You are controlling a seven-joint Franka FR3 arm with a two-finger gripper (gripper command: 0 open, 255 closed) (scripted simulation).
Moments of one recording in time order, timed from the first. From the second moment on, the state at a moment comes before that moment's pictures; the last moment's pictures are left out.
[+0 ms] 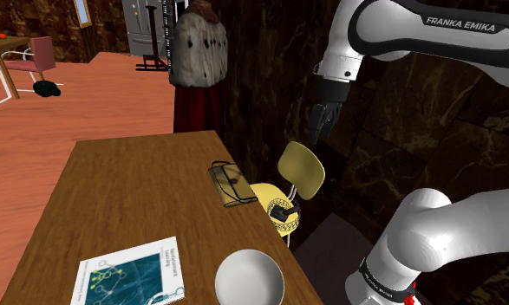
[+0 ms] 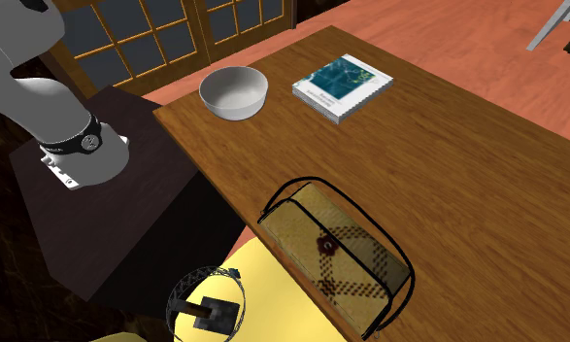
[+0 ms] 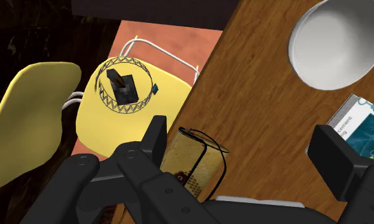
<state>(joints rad) -0.01 -0.77 0.01 -2.32 0.12 1.49 -0.08</state>
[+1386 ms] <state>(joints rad) -0.05 -0.20 0.22 -2.26 0.09 2.06 0.30</state>
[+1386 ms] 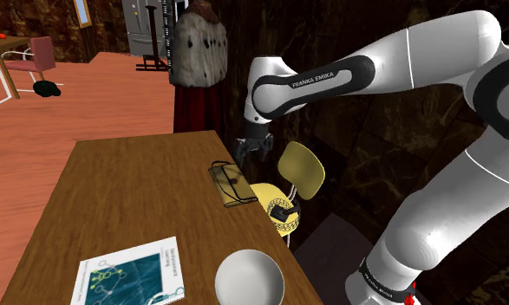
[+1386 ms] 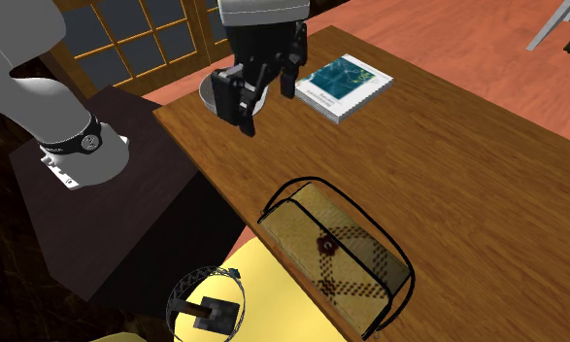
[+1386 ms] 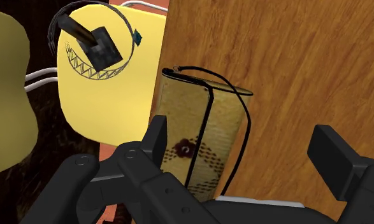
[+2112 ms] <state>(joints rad) -0.04 0.23 0.24 -1.97 -0.09 2.22 0.57</state>
